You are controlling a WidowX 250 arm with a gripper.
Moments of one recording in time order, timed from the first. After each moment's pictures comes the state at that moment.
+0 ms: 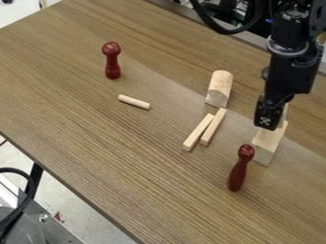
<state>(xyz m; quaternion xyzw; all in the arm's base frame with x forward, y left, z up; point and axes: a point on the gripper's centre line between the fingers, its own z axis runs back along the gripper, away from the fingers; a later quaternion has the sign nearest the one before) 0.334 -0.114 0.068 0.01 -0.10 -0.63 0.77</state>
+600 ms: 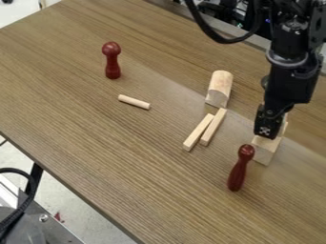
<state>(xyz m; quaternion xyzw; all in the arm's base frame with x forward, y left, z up) 0.327 -0.120 0.059 0.01 -0.10 -0.63 0.77</state>
